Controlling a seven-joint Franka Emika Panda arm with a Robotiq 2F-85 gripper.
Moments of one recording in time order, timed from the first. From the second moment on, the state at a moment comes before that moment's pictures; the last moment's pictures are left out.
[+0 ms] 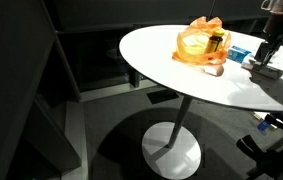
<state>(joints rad) -0.06 -0.01 -0.07 -2.59 -0.10 2.47 -0.11</state>
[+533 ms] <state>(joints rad) -0.06 -0.03 -0.07 -2.59 -0.10 2.48 -0.11</state>
